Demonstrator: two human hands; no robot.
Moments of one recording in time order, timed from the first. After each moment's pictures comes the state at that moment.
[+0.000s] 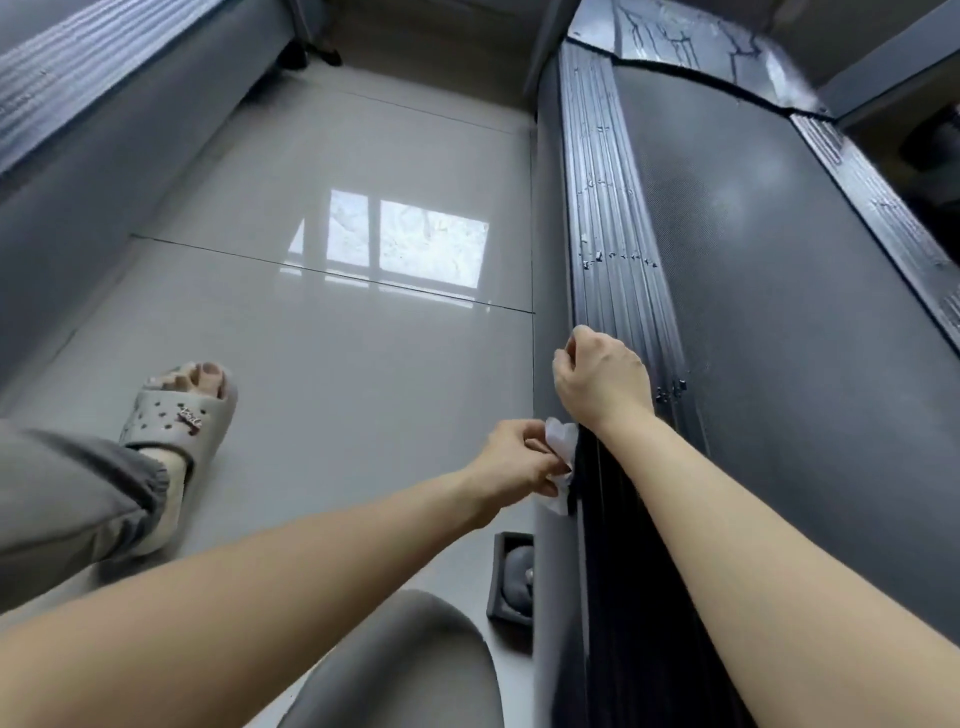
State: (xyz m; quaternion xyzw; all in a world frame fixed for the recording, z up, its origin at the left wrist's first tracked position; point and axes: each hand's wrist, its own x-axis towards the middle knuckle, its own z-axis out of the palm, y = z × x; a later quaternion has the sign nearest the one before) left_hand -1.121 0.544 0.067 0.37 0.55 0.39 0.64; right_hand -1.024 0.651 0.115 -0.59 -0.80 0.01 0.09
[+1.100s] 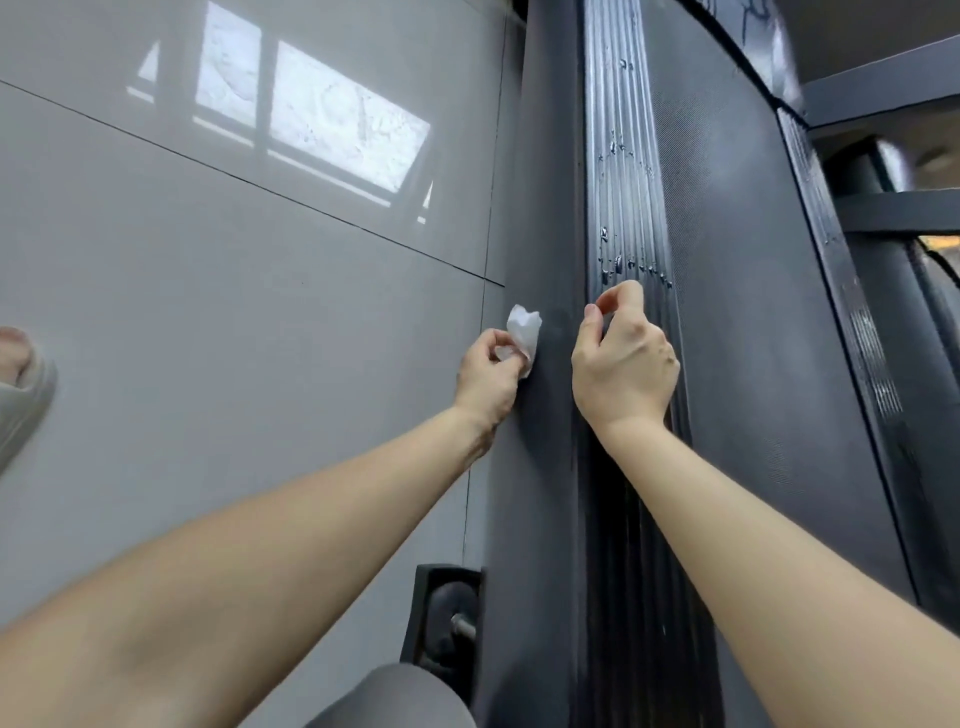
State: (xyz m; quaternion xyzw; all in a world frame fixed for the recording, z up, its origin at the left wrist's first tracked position) left_hand -1.135 0.725 -0.015 0.21 0.53 0.55 0.61; right_hand -1.056 0.745 0.097 -0.65 -0.74 -0.07 0.13
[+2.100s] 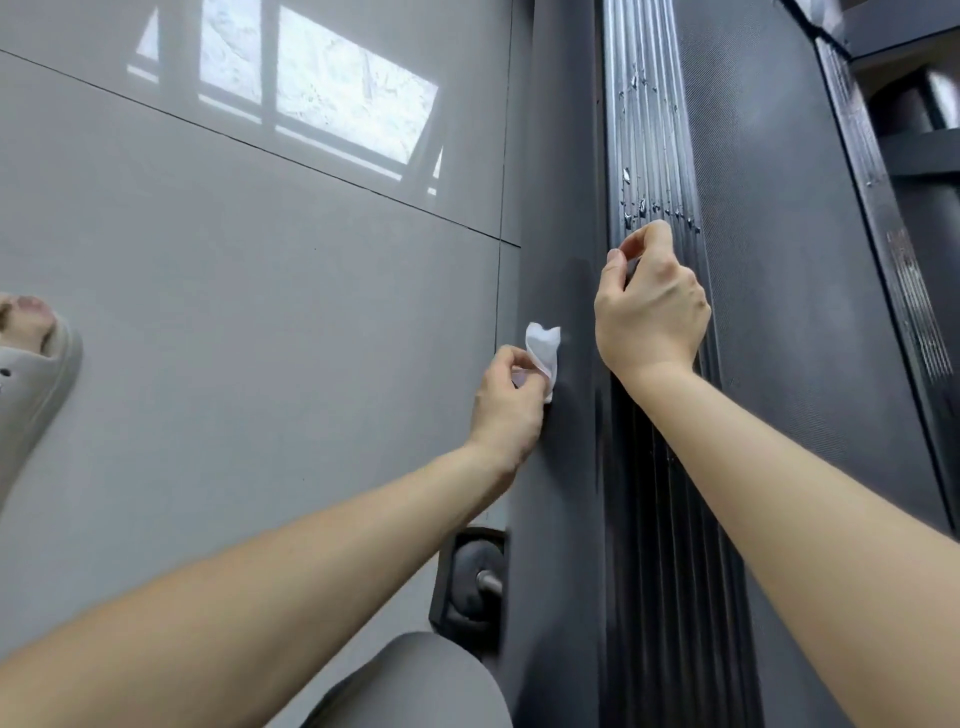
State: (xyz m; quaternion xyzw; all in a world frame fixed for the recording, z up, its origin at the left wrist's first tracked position) left_hand -1.116 0.650 -0.003 0.18 0.56 0.49 0.64; right_hand -1.054 0.746 0.096 -0.66 -0.74 -0.07 0.13
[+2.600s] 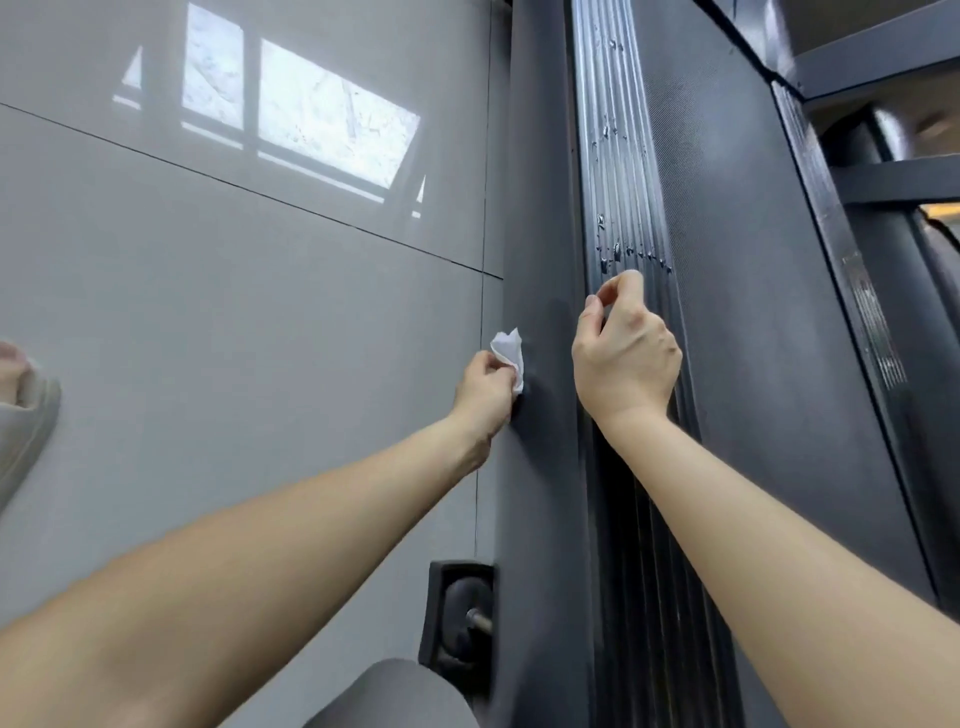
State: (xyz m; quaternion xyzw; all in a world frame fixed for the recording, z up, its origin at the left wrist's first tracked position) left_hand -1.133 0.706 -0.023 0.16 0.53 0.47 0.69; right_hand -1.056 0.740 0.095 -0.66 -0.74 -0.09 0.12
